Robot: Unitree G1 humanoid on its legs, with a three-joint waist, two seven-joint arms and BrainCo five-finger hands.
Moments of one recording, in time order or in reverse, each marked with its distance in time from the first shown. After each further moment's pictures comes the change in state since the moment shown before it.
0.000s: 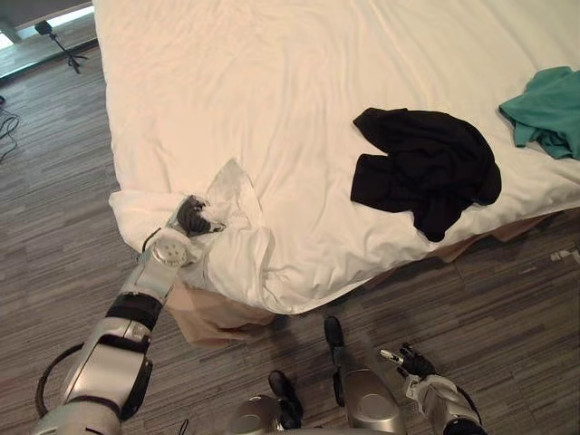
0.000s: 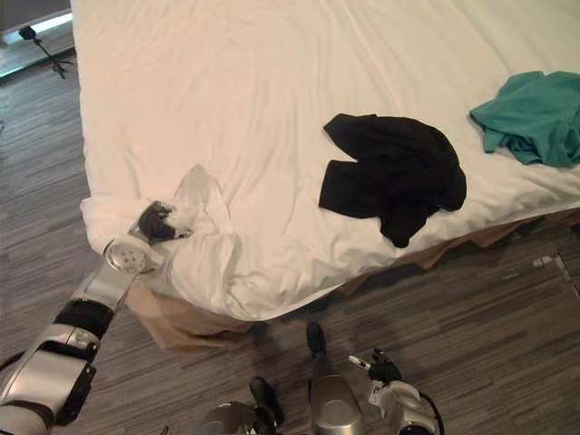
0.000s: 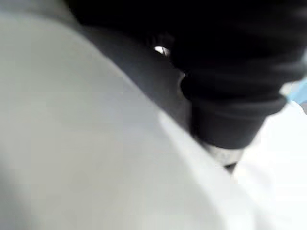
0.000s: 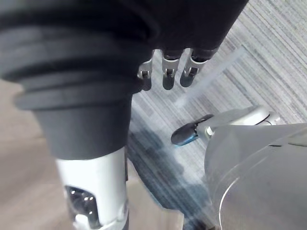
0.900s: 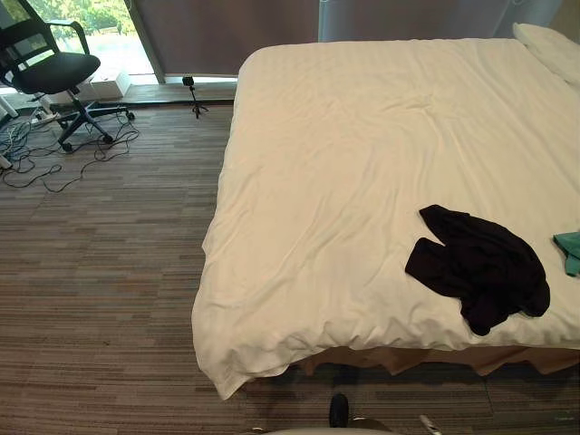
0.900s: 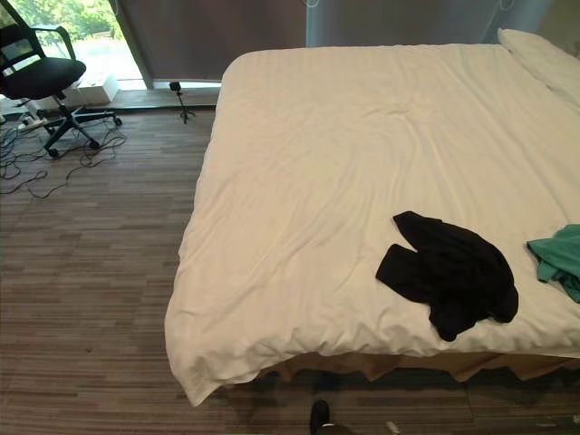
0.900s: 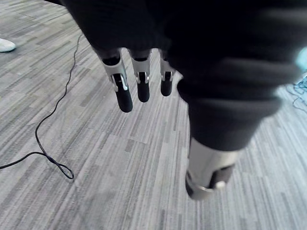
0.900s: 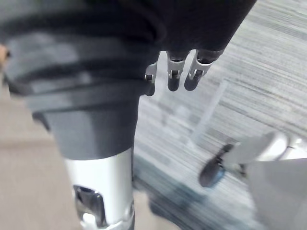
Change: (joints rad) left arm 0.560 -0.294 0.779 0.515 0.118 0.021 0.222; right arm 0.102 -0.040 -0.710 0.200 0.204 0.116 -0.369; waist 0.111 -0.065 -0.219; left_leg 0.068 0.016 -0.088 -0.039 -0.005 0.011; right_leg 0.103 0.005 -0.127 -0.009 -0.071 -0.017
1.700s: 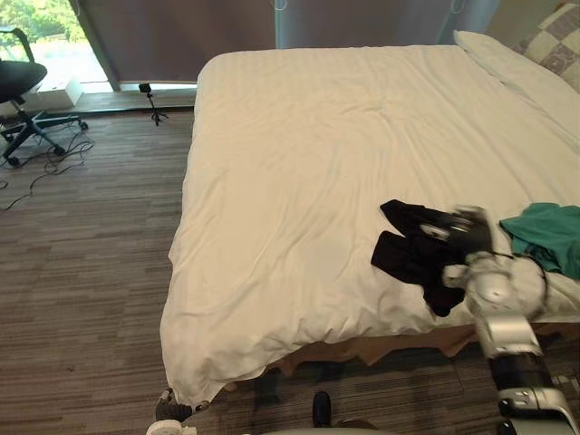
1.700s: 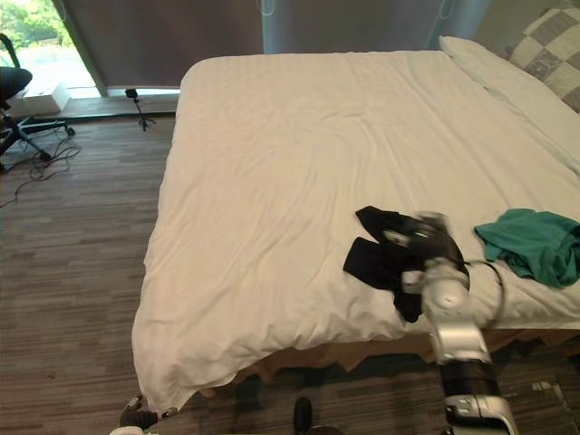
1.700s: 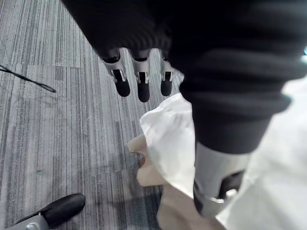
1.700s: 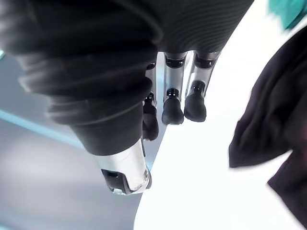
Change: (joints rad) left arm -0.052 -0.051 -0.451 -0.104 -0.101 -0.014 -0.036; right arm -0.495 -0.250 1.075 -0.989 -0.336 -0.219 0.342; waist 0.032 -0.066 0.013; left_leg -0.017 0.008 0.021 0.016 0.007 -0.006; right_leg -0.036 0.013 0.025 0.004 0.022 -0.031
